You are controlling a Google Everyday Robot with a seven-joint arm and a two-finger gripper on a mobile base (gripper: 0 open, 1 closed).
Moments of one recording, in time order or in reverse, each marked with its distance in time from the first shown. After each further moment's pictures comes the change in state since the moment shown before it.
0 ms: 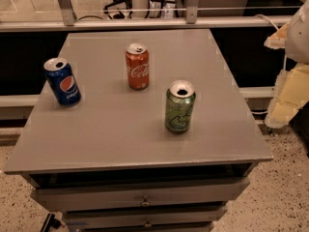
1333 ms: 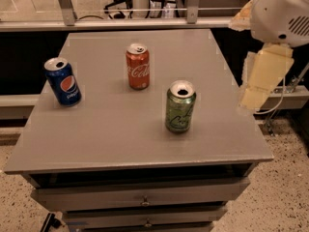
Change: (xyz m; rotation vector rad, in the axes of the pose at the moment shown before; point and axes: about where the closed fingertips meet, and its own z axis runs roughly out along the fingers) arm -0.076 0.011 -0.023 0.002 -0.067 -0.148
